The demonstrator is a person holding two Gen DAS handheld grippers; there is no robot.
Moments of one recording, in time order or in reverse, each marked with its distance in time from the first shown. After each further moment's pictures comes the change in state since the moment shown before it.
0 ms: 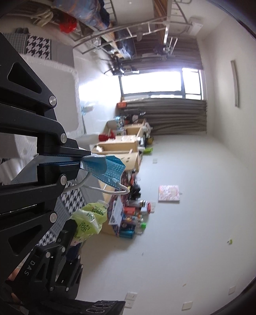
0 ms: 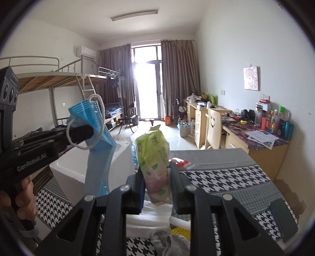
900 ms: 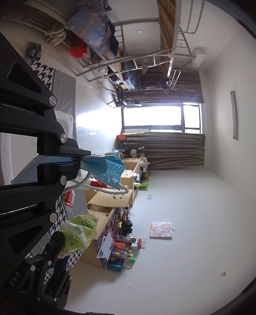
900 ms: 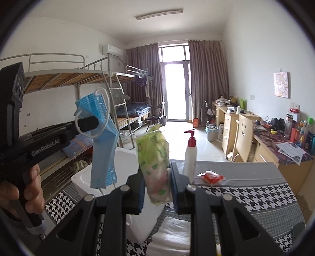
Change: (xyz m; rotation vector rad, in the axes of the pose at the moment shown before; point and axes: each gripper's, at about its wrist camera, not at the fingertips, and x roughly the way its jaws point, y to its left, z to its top) left arm 0.006 0.046 0.008 -0.077 -0.022 0.249; right arm 0.039 0.035 0.026 -0.059 0.007 0.204
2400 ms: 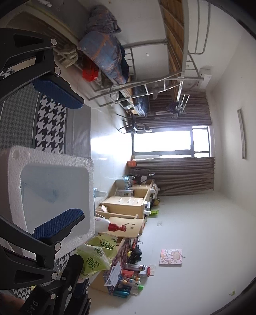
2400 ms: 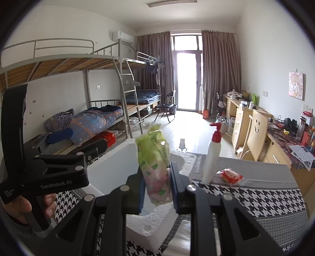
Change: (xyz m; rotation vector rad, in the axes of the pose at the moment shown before) left arm 0.012 0.048 -0.032 -0.023 0.070 0.197; right arm 0.048 0.037 0.007 -0.054 0.097 0.055
